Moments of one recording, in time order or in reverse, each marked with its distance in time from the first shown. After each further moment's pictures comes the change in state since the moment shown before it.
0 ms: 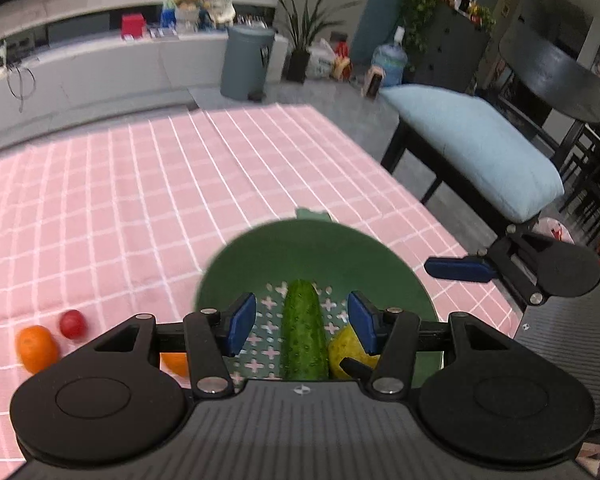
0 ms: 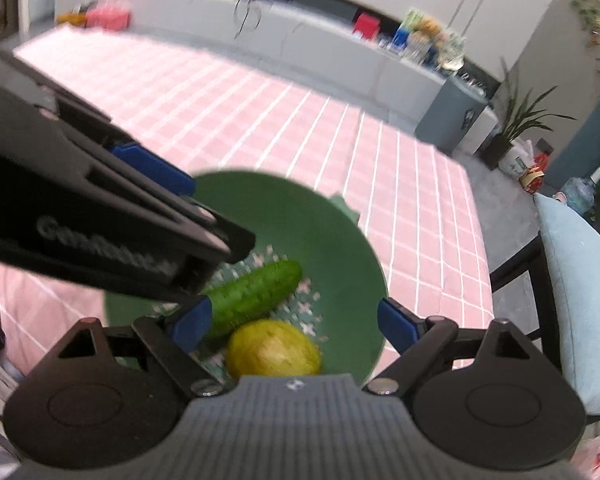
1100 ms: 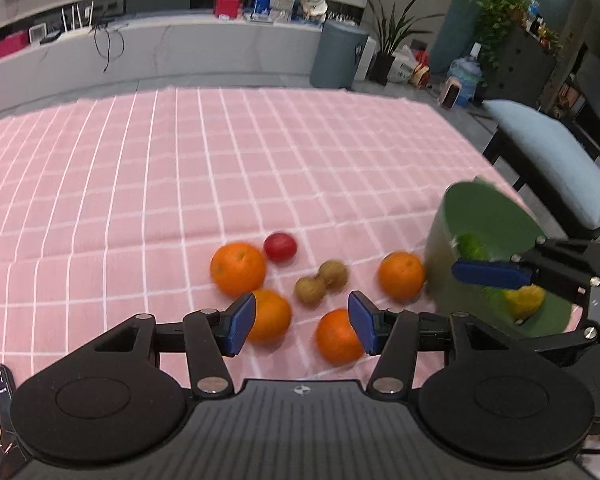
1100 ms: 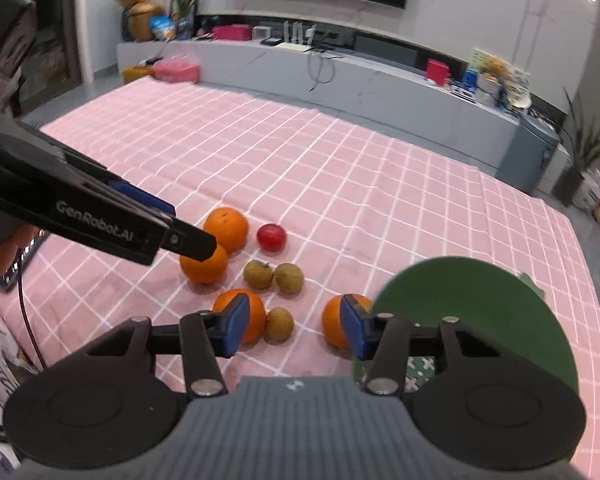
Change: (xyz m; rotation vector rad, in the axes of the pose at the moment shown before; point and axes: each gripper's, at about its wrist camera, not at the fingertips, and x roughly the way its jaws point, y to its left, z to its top) left arm -0.052 0.153 -0.066 -0.132 0.028 0.140; right arm 0.016 0.123 0.037 -0.012 -0.139 0.235
